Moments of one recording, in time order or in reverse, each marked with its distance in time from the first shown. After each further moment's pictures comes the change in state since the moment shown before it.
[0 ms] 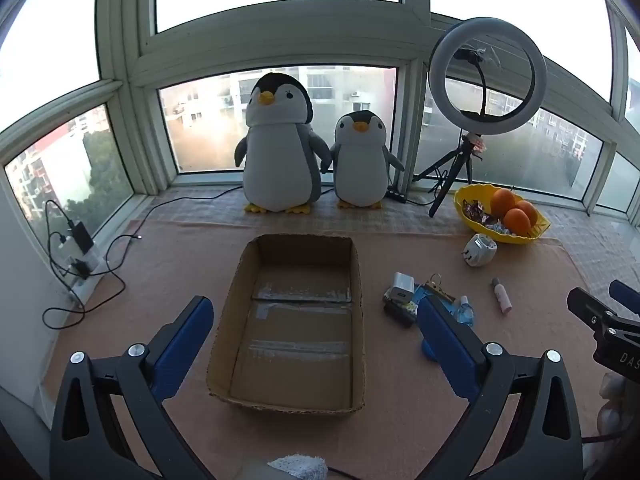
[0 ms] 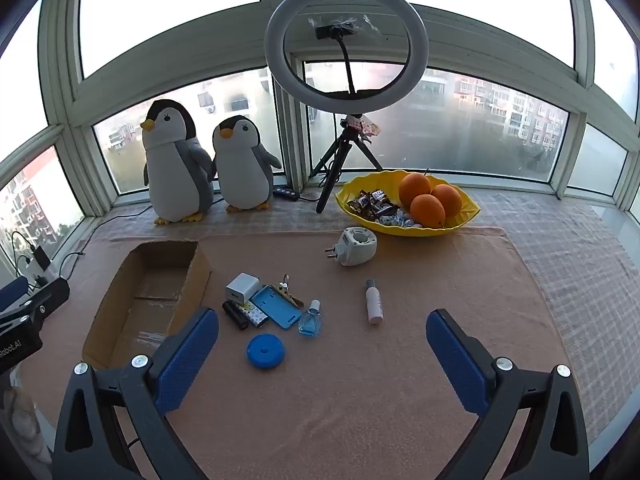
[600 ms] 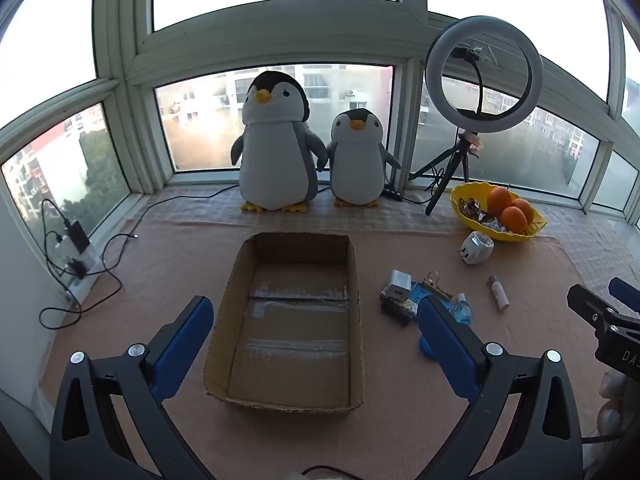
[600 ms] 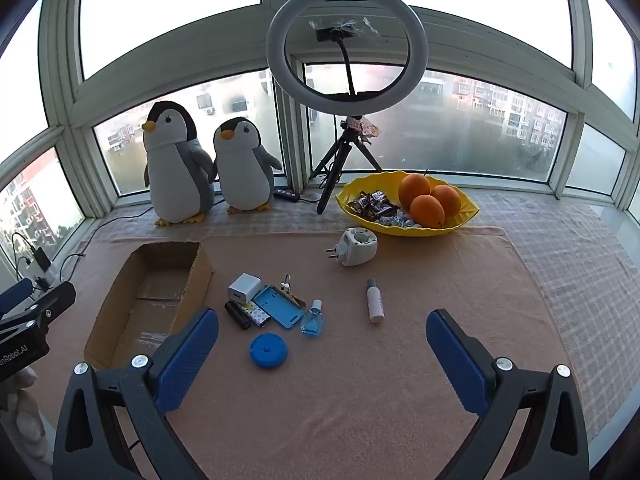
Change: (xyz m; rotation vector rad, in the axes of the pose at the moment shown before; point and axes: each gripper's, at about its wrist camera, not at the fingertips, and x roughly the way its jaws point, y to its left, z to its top) left arm 0.003 -0.003 -0.001 0.012 0.024 -0.014; right arm -0.003 0.005 0.000 -0.009 0.014 -0.011
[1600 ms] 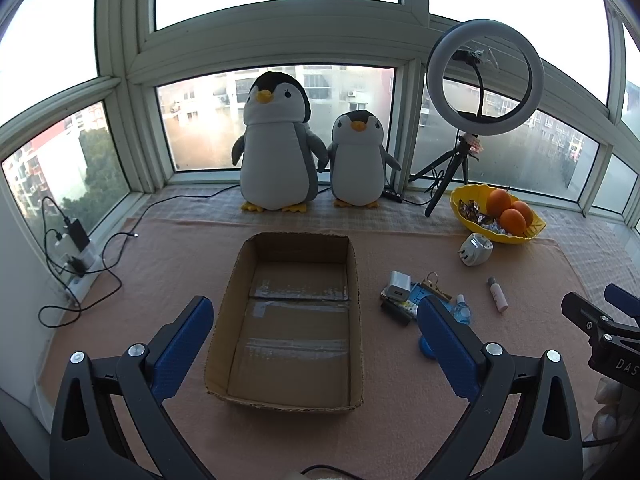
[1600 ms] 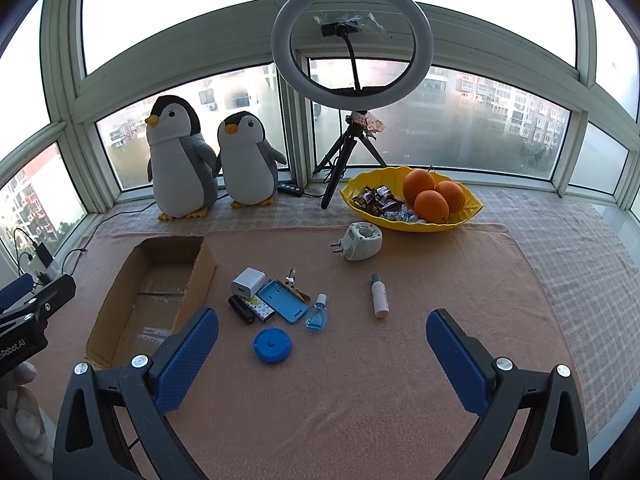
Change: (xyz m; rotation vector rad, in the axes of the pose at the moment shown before) left arm 0.000 0.003 -0.001 -0.005 -0.002 -0.004; right arm 0.000 0.005 -0.005 0.000 0.009 0.006
